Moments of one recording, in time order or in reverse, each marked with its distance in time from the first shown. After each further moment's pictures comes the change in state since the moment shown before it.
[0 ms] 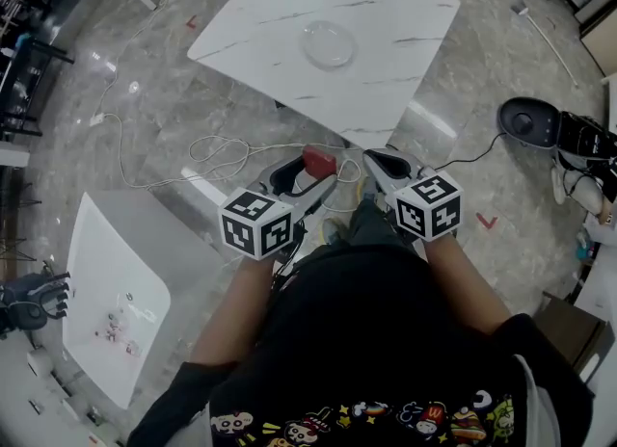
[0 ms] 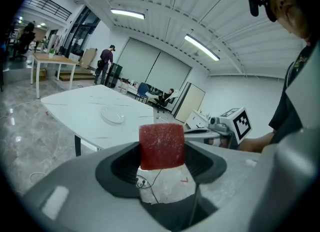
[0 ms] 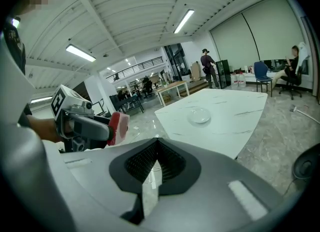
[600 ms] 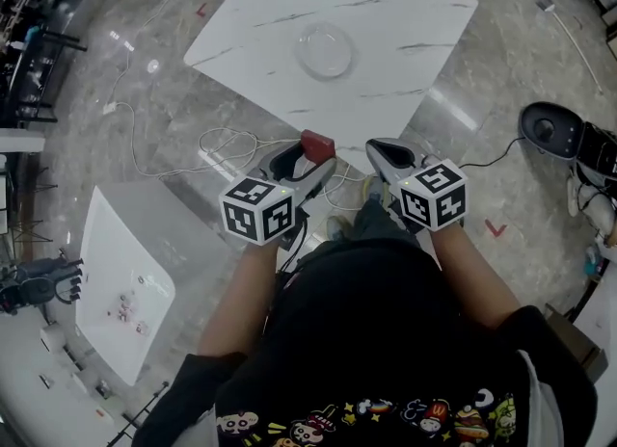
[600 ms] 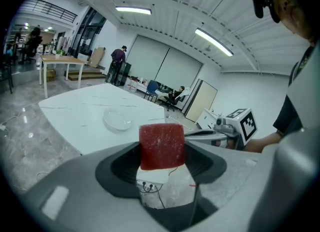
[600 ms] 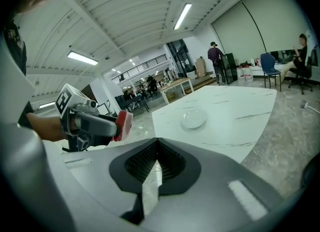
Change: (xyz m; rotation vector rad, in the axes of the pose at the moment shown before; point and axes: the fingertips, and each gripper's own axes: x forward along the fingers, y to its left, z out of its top) left arm 0.091 0.043 0.047 -0.037 0.035 0.117; right arm 0.032 -0.096 0.031 0.015 0.026 0.099
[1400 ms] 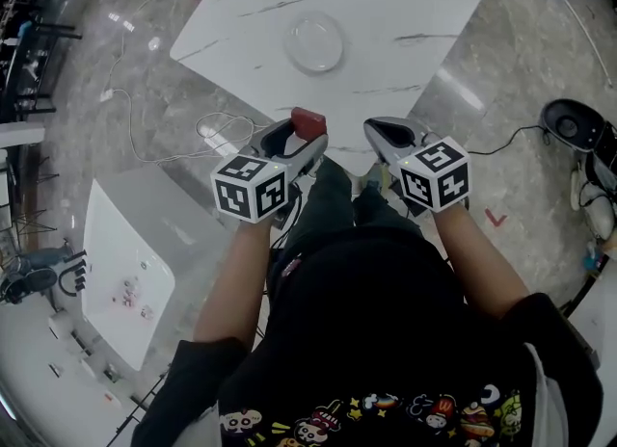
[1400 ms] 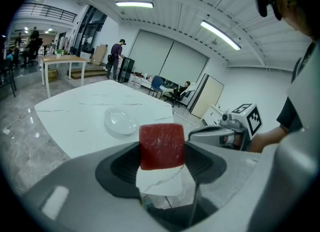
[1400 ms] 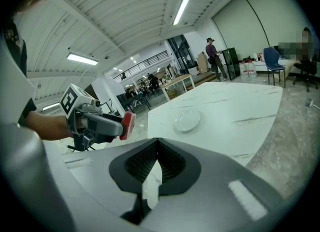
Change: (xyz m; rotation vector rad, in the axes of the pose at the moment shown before) left arm 0.056 0.038 0.017 0.001 0.062 0.054; right arm 0.023 -0.057 0.013 0.012 0.037 0.038
